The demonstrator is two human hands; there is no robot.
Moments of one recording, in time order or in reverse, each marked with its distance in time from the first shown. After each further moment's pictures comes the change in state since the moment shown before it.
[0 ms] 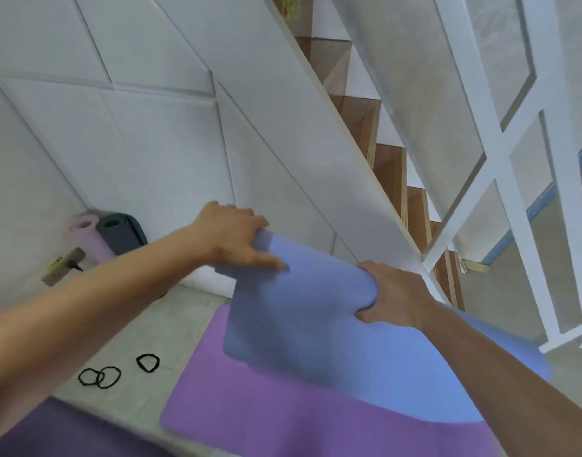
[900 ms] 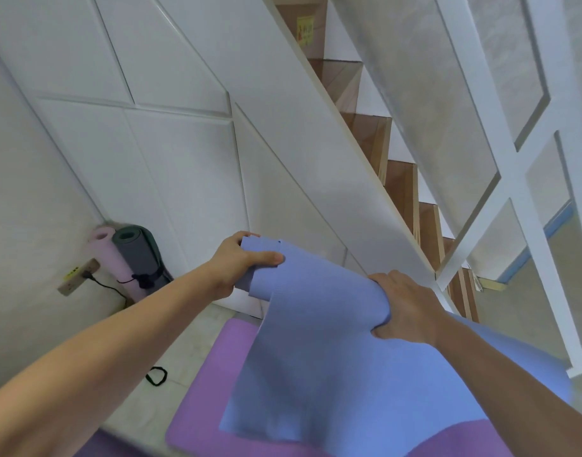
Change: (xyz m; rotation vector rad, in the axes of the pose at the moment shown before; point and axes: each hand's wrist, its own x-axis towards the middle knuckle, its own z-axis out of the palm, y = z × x) left_hand 0.005 -0.009 0.059 -1.680 0.072 -0.405; right_hand 0.018 0.007 0.002 -0.126 -0.026 -0.062
